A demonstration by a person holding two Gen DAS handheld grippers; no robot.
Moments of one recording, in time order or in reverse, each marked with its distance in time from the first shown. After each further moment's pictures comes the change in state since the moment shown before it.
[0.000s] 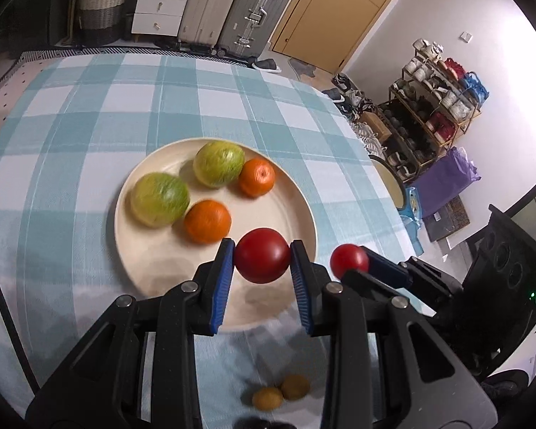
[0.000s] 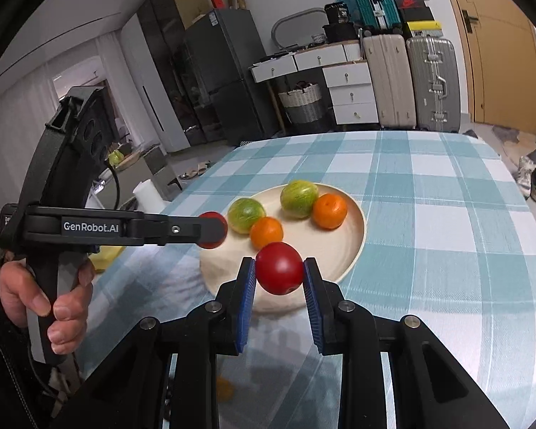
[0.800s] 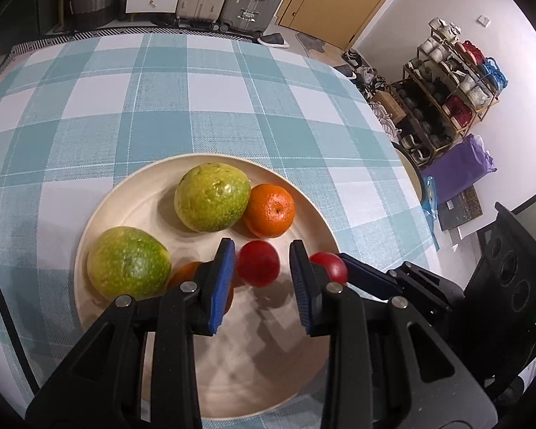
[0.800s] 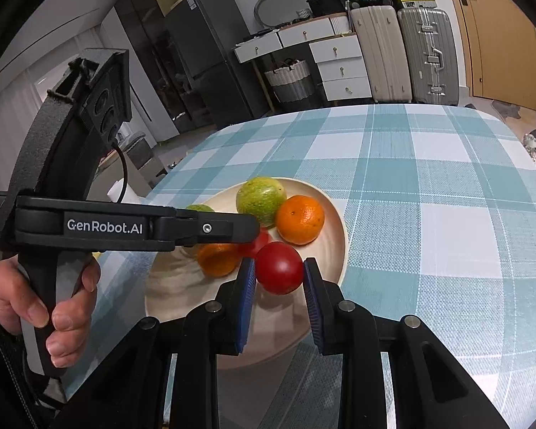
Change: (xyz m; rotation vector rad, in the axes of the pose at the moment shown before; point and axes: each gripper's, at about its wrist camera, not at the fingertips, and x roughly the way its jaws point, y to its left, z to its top) left arm 0.089 0.007 0.053 -0.010 0.115 0.024; right arm 0.063 -0.040 0.022 0.048 0.084 -0.012
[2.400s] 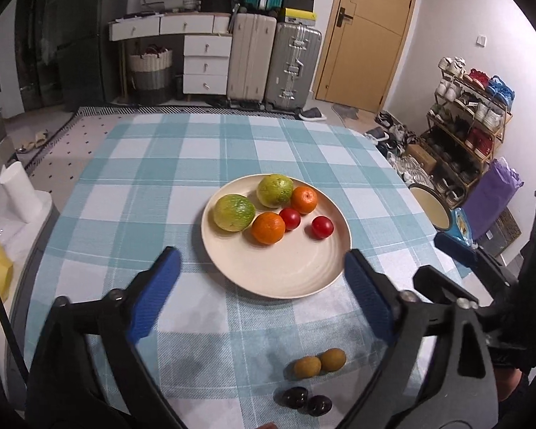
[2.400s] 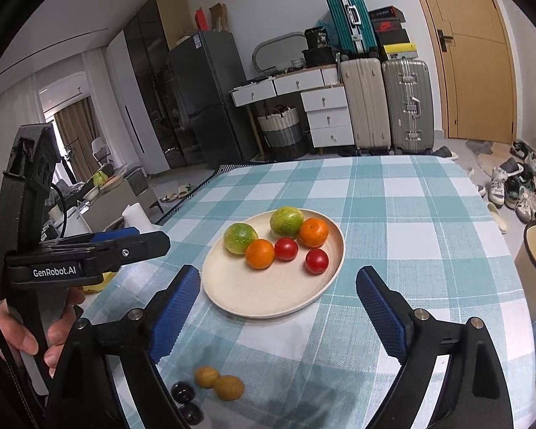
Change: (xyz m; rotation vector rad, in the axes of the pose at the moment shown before) left arm -0.180 -0.019 -0.137 0.056 -0.365 0.241; right arm -0.118 0.069 -0.043 -0.047 -0.211 -0.098
